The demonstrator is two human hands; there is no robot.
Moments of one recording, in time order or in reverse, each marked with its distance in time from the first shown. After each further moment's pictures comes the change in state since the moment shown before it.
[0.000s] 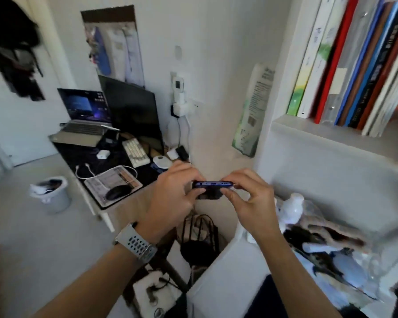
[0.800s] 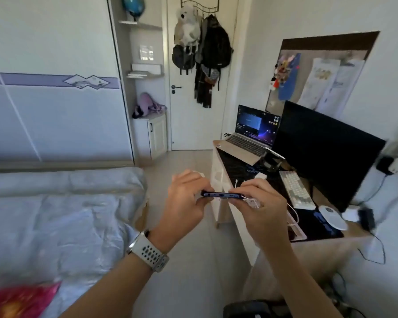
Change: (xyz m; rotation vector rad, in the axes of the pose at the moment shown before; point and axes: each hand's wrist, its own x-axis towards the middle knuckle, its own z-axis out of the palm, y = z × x) left_hand -0.156 -0.238 -0.363 0.539 0.353 -0.340; right_hand 0.089 -0.230 0.432 0.388 -0.212 -0.338
